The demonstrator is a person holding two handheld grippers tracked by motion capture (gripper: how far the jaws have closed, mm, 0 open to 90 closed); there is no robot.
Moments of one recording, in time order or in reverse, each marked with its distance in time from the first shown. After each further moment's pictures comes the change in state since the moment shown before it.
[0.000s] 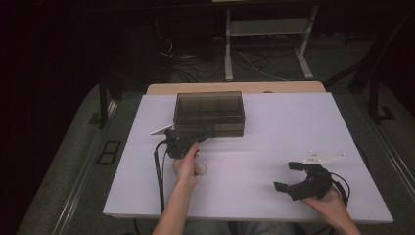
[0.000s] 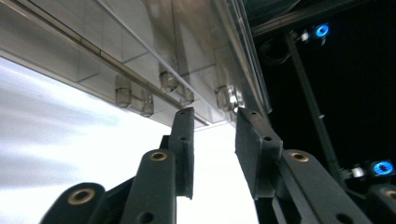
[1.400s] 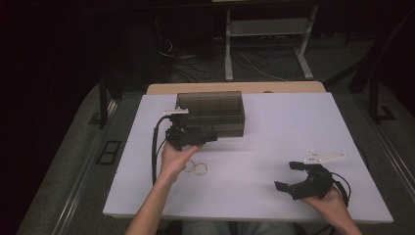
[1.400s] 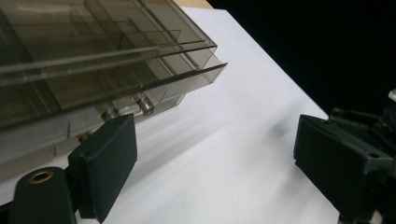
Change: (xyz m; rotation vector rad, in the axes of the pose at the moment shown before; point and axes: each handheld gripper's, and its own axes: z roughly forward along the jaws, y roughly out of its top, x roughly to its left) left arm -0.084 0.023 -0.010 0.317 0.072 0.727; right arm -0.003 -0.001 -0.001 0.003 -0.006 -0.002
